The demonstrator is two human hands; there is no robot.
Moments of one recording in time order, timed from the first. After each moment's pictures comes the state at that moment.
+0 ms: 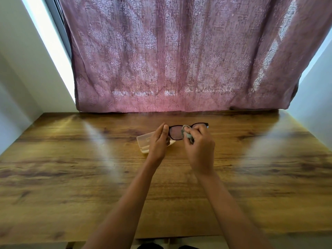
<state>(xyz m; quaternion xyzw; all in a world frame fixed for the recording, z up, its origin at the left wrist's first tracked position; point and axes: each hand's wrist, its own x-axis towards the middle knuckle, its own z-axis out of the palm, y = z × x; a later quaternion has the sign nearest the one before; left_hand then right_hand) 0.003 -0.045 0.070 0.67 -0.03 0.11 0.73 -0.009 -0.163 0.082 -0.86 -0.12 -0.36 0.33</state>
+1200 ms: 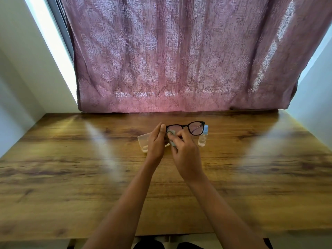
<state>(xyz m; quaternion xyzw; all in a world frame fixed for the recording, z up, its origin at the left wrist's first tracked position) -0.005 -0.042 0.072 0.67 -0.03 0.13 0.73 -0.033 -0.140 0.077 -0.88 -0.21 -0.31 0.29</state>
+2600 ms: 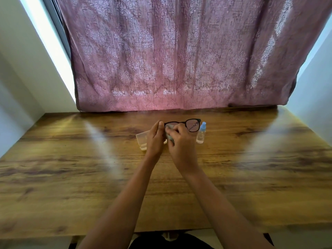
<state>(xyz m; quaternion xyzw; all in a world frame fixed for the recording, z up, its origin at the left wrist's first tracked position) 0.001 -0.046 0.067 0.68 -0.01 0.15 0.72 -0.021 -0.136 0.078 -0.87 -0.20 -0.30 0.33</state>
